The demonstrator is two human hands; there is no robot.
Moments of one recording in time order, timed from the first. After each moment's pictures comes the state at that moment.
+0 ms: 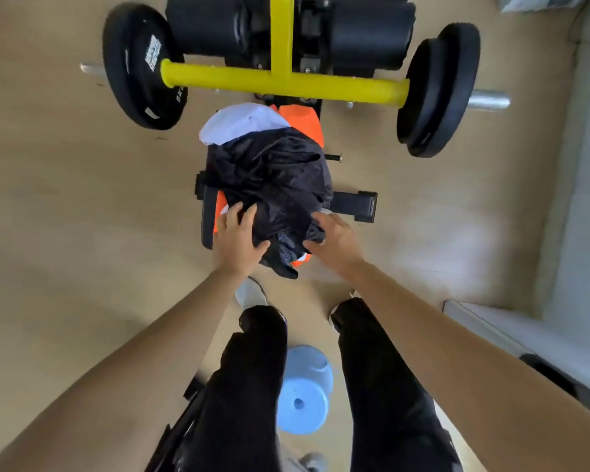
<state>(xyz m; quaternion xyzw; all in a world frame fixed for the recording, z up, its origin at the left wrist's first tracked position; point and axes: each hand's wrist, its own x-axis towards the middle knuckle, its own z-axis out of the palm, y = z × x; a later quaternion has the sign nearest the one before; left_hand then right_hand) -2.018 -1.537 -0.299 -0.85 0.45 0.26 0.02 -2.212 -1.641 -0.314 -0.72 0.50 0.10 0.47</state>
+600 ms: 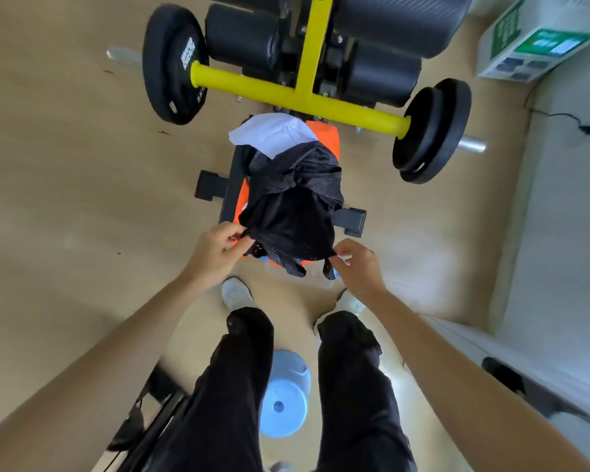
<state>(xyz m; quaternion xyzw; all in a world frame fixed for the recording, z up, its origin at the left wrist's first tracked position) -1.957 -1.472 -0.209 -0.77 0.35 0.44 -0.30 -2.221 -1.595 -0.244 -0.66 0.57 0.01 0.49</state>
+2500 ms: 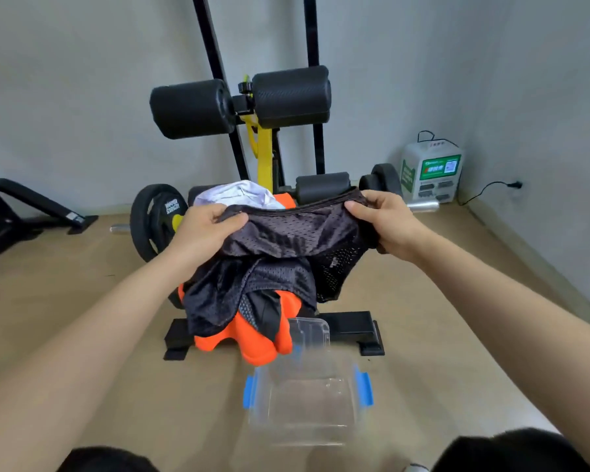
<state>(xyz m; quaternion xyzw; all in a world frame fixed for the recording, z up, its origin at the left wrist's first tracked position) -2.045 -1.467 -0.328 -0.69 0.51 0.24 -0.46 -2.328 -1.588 -0.349 -0.62 0.32 -0.39 0.60</state>
